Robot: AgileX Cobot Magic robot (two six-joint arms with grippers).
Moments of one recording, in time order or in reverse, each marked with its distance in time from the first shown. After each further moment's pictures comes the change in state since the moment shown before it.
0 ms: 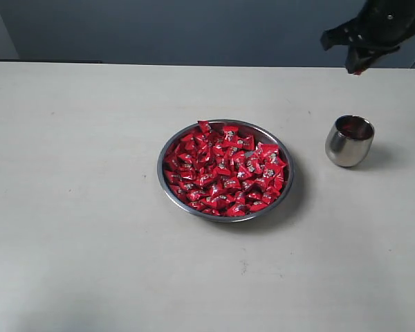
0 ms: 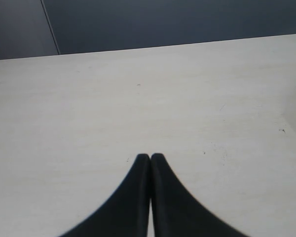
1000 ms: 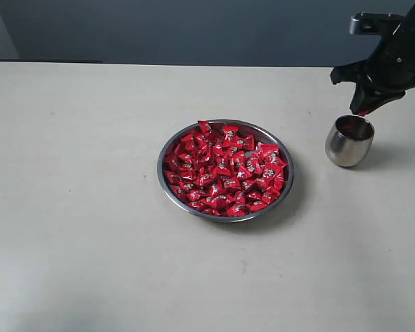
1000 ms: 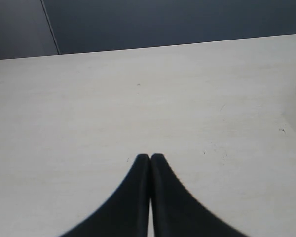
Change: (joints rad) left arm 0.000 0.000 0.000 0.000 0.000 0.000; right arm -0.079 -0.007 0.220 0.126 -0.084 -0.014
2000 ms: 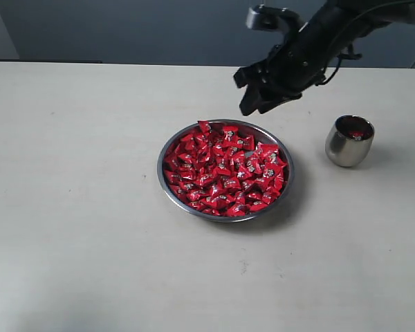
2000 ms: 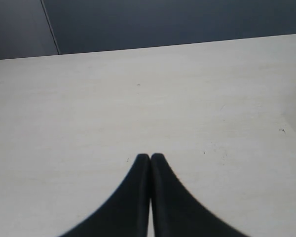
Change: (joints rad) left arm 0.000 0.000 0.000 0.000 0.000 0.000; right arm 0.278 0.000 0.000 0.377 -0.053 -0.284
